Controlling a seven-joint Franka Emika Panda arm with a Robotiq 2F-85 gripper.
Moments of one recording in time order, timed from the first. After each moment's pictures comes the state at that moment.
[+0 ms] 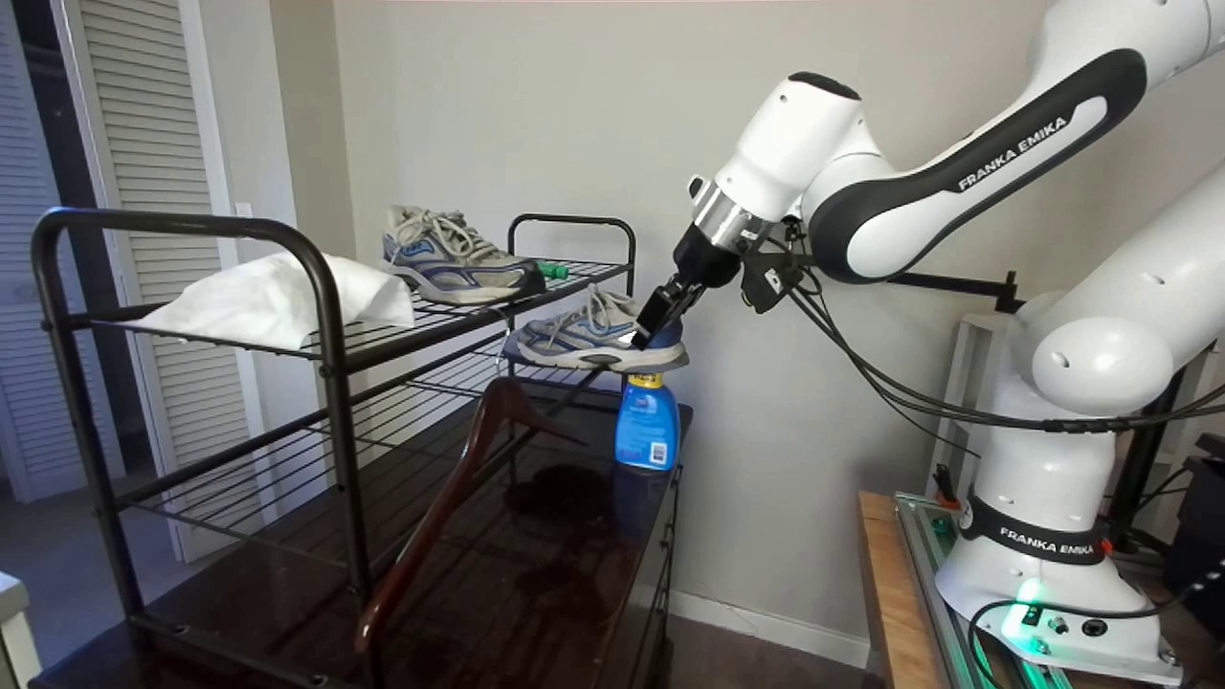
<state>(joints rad) -0.23 -0.60 0.38 -2.77 -0.27 2.73 0.52</state>
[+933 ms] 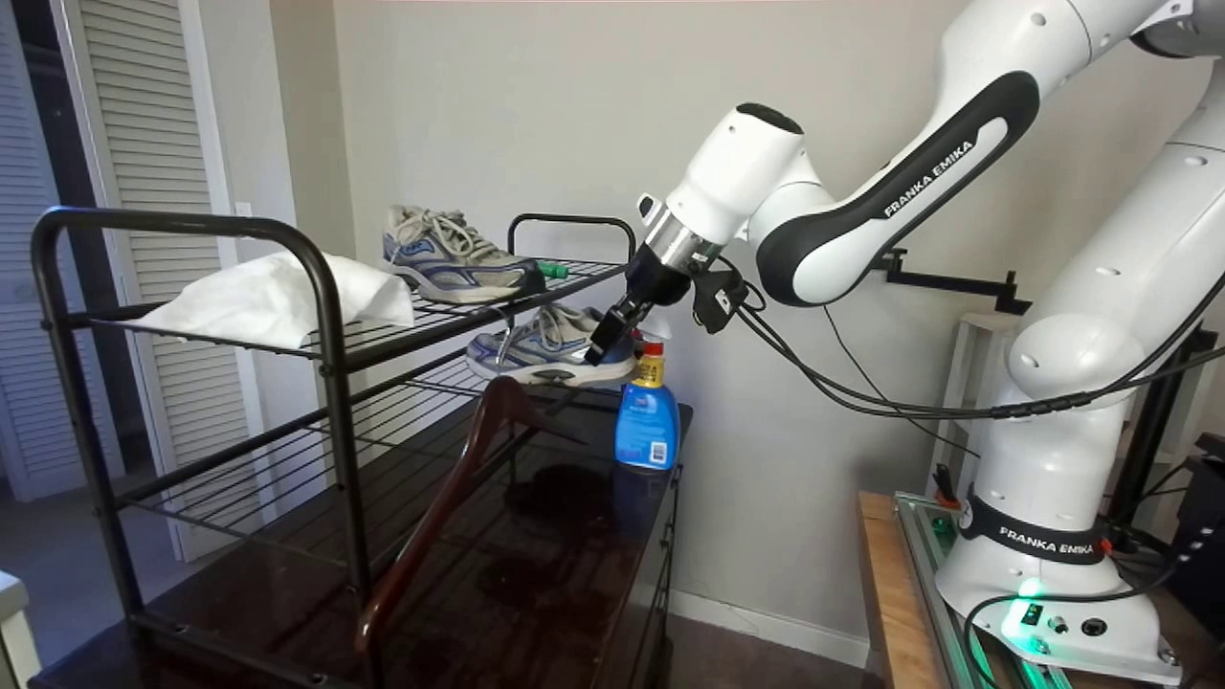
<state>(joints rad) -0.39 -0.38 0.53 -2.65 -0.38 2.89 0.52</state>
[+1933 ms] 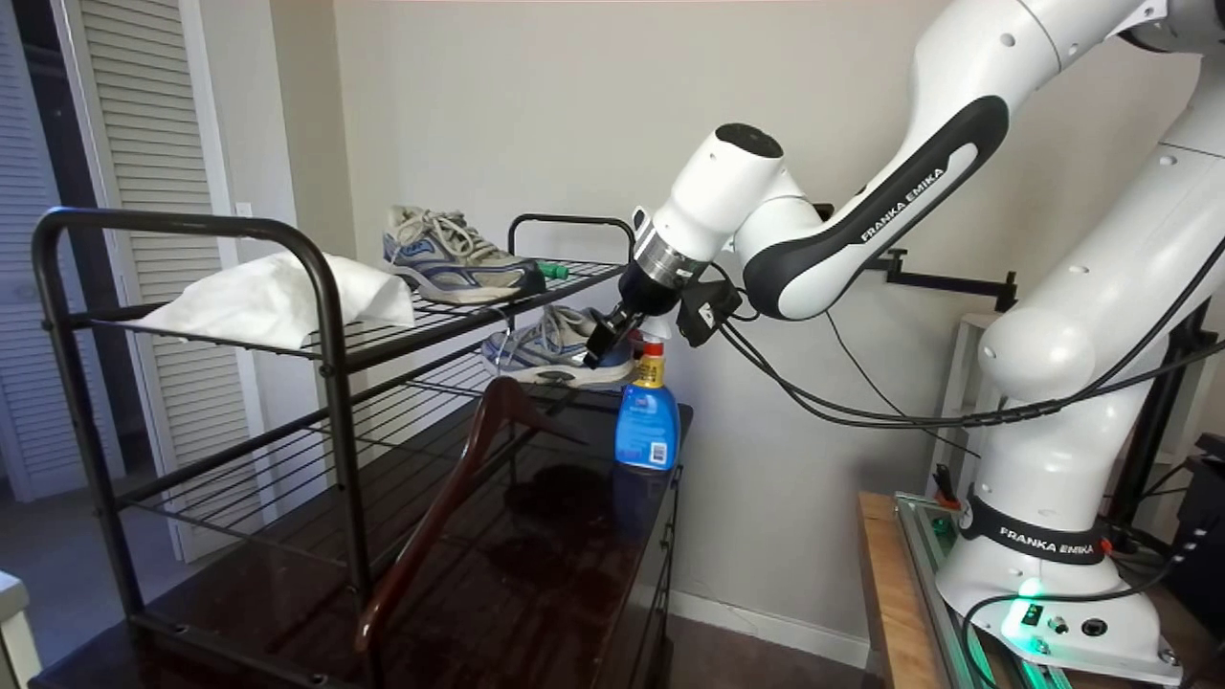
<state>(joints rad) -0.67 -0.36 0.76 -2.61 -0.51 2.90 0.68</state>
